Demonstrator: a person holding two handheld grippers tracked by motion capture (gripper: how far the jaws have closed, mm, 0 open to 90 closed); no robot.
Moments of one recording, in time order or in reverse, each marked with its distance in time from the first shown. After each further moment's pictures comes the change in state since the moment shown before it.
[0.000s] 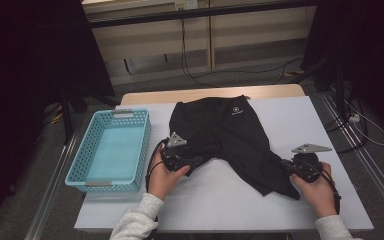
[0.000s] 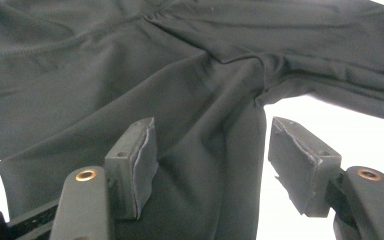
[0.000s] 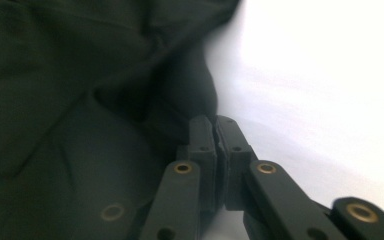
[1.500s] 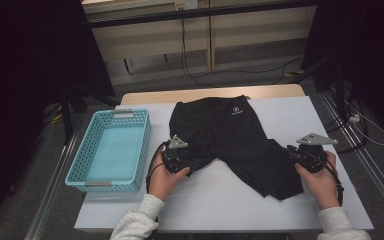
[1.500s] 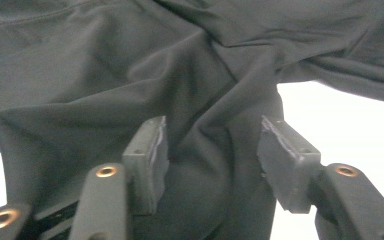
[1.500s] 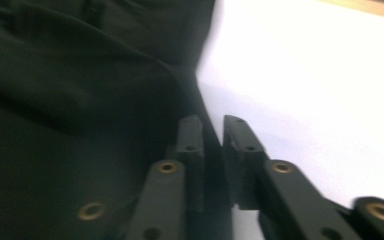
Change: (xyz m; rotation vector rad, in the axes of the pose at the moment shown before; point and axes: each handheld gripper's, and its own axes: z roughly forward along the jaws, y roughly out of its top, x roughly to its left) left arm -0.002 -0.006 0.005 0.025 -0.021 -0.013; right arm -0.014 0.019 -0.003 -0.144 -0.040 -0.061
